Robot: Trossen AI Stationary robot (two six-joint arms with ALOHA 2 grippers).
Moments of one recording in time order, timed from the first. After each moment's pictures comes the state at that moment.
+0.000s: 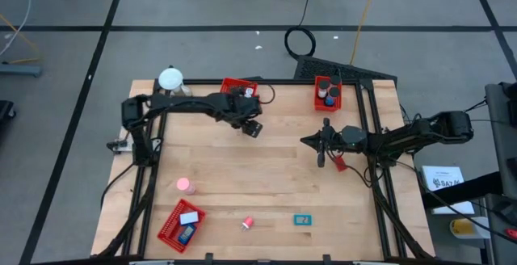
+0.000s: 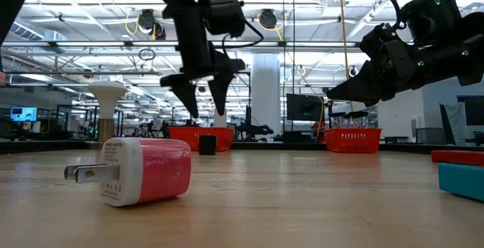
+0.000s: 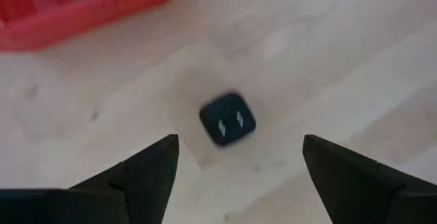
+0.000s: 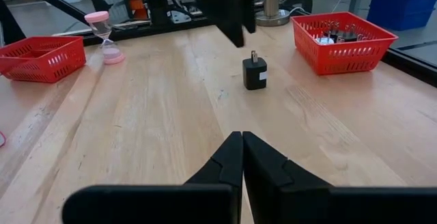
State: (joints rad) left arm 0.26 1.85 1.39 -0.80 -0.14 -0.71; right arm -0.10 1.18 0.09 0.89 0.08 0.14
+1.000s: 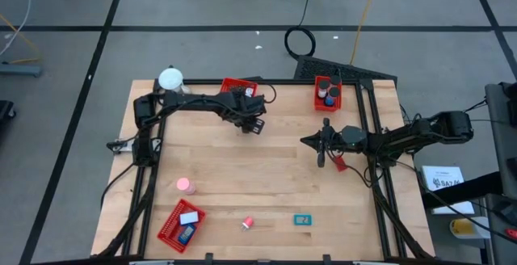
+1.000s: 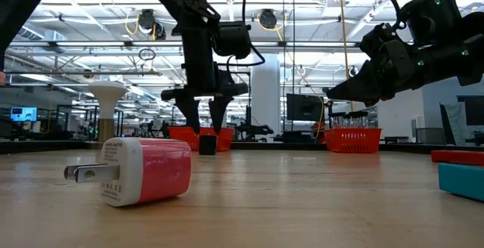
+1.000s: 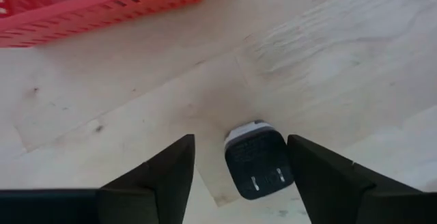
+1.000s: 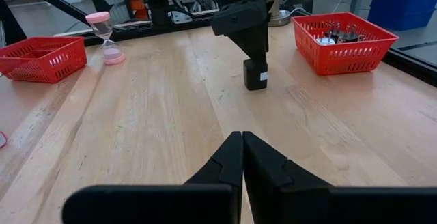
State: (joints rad) left arm 0.30 1.96 1.42 -0.81 -0.18 -0.79; right arm -0.10 1.18 0.09 0.89 0.08 0.14
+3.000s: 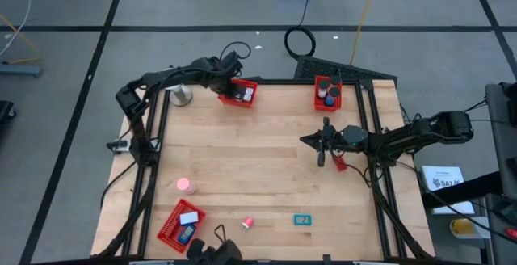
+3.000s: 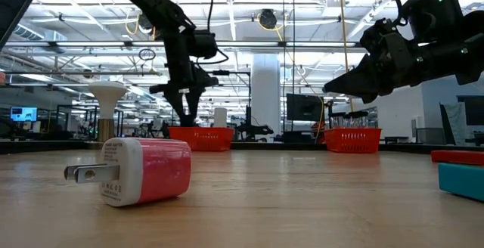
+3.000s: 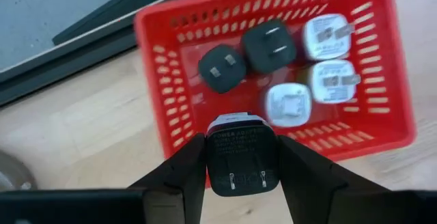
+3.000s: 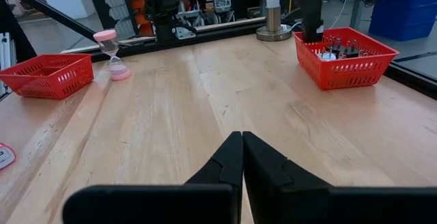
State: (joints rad) left arm 0.67 1.86 1.42 -0.79 -0.10 -0.45; right arm -0.10 1.18 0.09 0.94 0.07 0.15
